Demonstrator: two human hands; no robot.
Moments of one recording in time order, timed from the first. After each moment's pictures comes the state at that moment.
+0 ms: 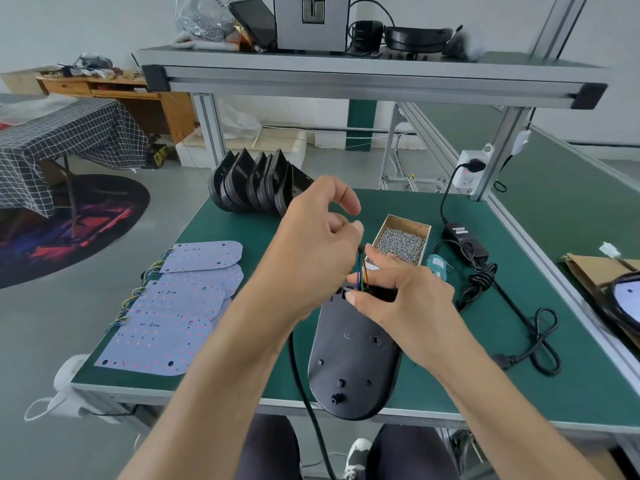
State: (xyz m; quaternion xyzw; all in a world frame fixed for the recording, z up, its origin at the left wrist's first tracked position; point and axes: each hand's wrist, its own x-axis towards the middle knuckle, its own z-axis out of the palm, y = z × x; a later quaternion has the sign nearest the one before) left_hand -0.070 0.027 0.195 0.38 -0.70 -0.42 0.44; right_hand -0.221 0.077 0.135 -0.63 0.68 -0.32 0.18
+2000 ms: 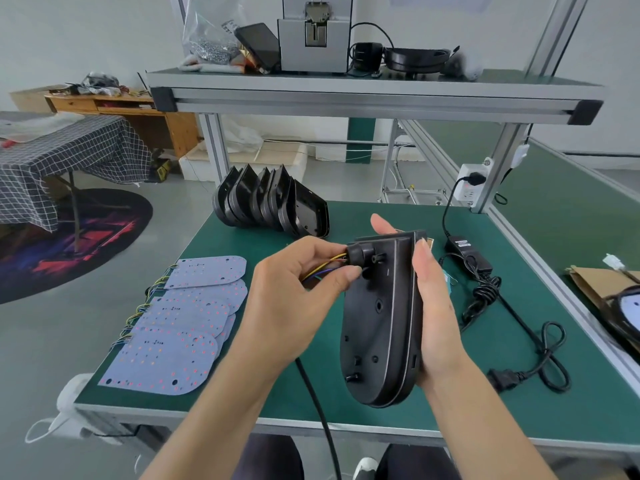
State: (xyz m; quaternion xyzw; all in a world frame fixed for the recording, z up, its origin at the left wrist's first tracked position) left_hand -0.046 0.025 0.143 0.35 -0.68 -0.38 0.52; right_hand -0.200 0.071 0.138 -0.44 0.37 -0.63 0.53
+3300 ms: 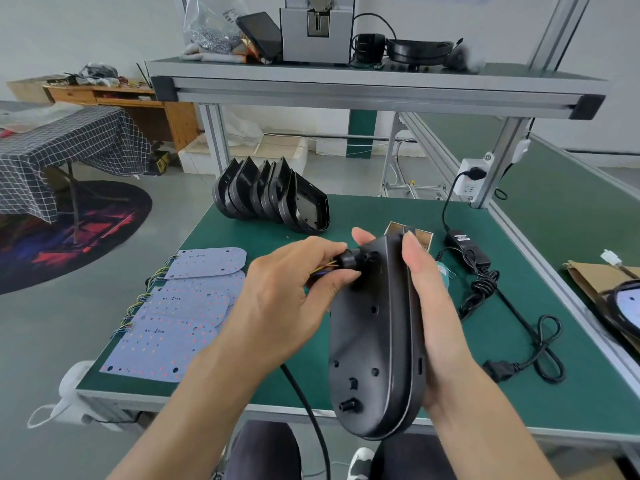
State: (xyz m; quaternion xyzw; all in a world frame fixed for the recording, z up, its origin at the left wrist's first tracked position) left_hand -0.032 0.043 0.157 0.32 -0.79 -0.12 0.50; right_hand -0.186 0.099 0.160 -0.34 0.38 -0.61 0.61
